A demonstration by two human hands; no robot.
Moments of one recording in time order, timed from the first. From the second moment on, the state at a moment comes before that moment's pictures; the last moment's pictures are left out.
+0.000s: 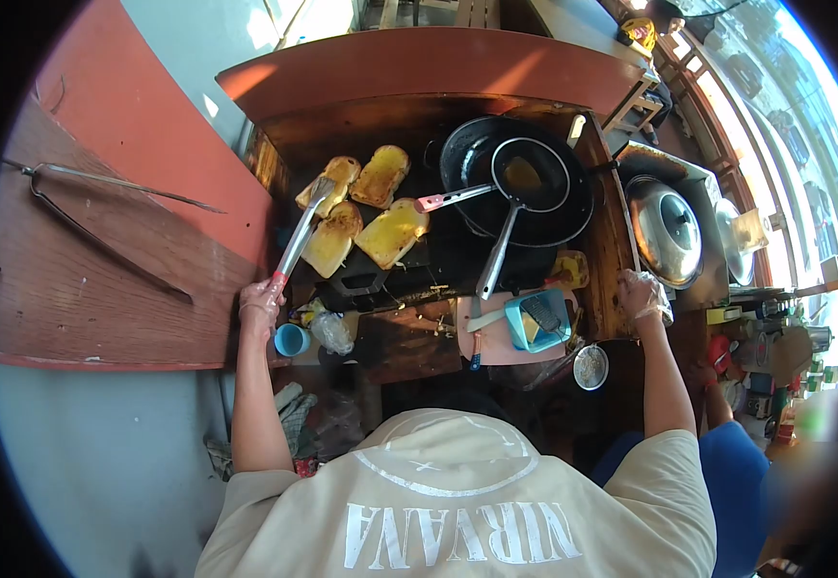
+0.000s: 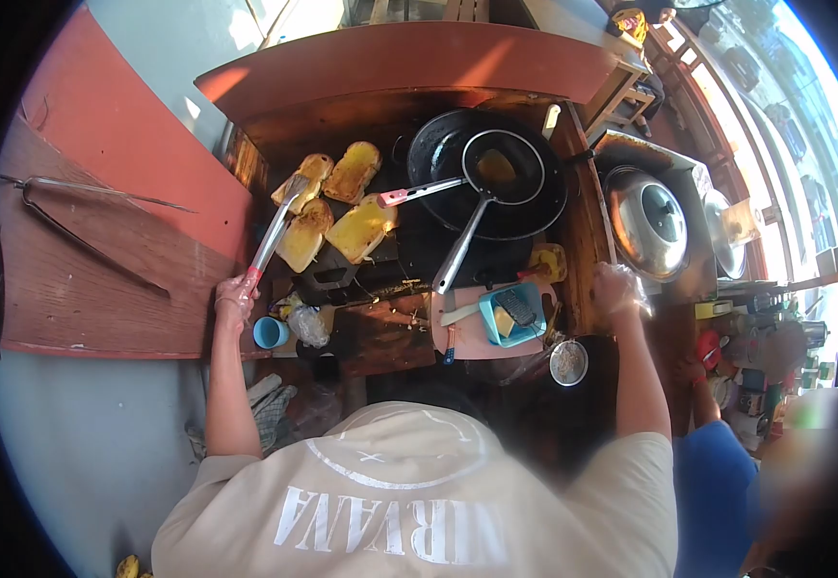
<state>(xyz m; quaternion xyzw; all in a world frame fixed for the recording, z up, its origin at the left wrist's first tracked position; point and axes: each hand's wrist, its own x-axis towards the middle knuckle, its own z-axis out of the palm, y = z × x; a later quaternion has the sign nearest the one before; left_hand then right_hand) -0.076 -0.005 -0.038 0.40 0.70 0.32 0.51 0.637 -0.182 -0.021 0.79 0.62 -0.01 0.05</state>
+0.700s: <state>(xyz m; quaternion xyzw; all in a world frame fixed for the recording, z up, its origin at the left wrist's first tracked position) -0.026 -0.065 0.053 0.63 0.74 0.22 0.10 0.649 -0.183 -0.035 0.79 0.62 0.01 -0.03</state>
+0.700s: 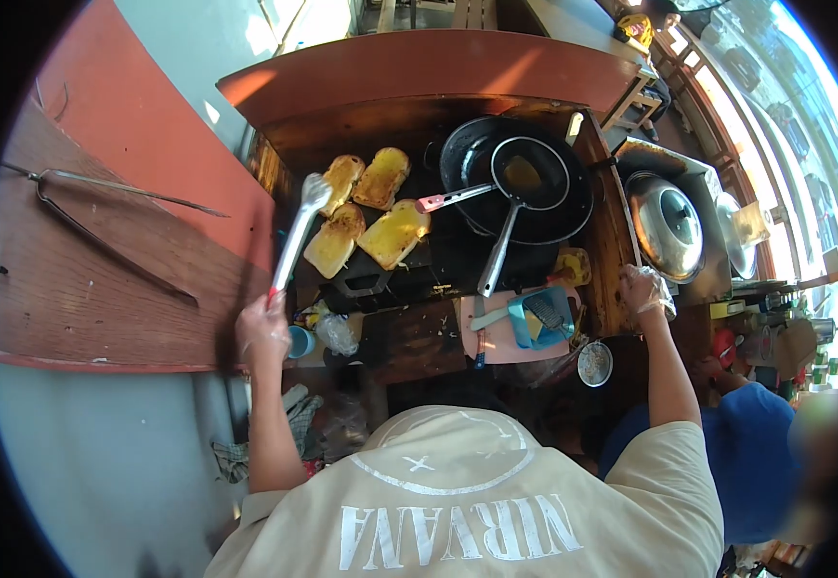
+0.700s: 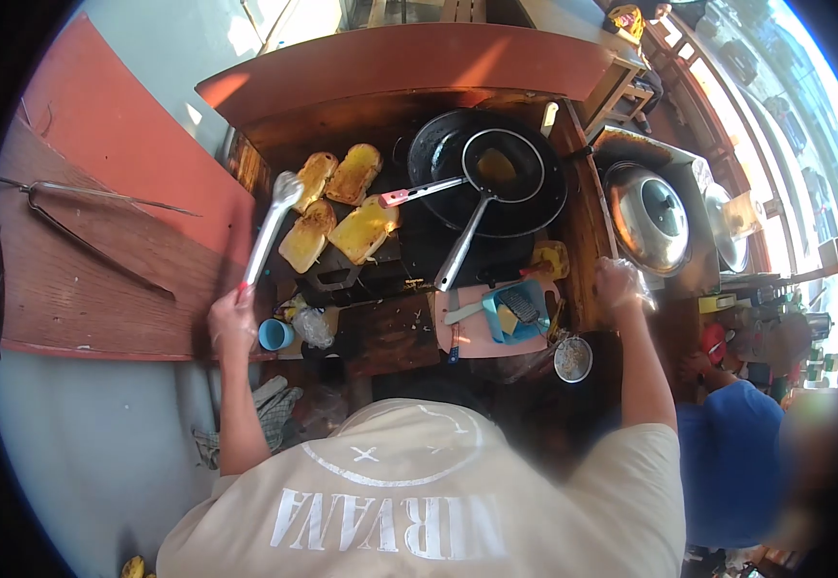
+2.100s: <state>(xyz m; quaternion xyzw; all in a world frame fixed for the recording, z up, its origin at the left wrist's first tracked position) 0.020 -0.080 0.027 0.25 0.53 0.40 0.70 0.625 -0.181 0.001 0.83 0.56 -0.05 0.06</state>
